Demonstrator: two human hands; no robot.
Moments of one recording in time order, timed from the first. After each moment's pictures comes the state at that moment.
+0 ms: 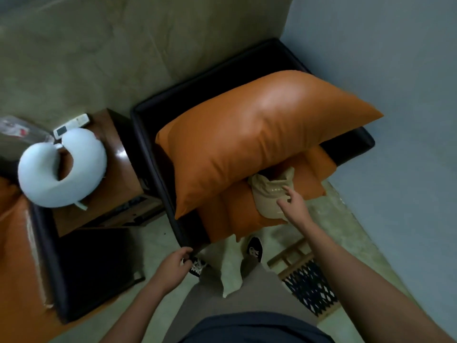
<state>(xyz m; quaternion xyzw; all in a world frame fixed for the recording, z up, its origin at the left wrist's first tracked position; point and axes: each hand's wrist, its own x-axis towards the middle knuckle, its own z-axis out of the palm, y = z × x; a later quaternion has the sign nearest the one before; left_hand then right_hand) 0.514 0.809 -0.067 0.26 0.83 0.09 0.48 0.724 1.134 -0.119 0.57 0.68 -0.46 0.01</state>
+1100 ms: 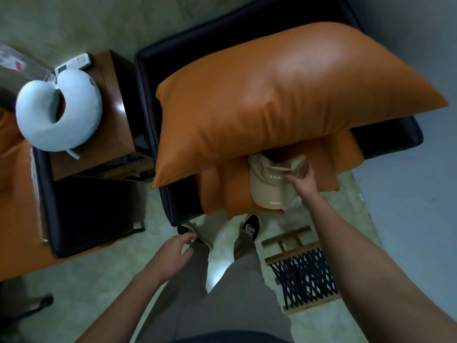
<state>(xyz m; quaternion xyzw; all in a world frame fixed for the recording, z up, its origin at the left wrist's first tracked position) 0.600 0.854 -0.074 0.22 0.85 0.06 0.47 0.737 1.229 -0.231 0.61 0.51 -0.61 0.02</state>
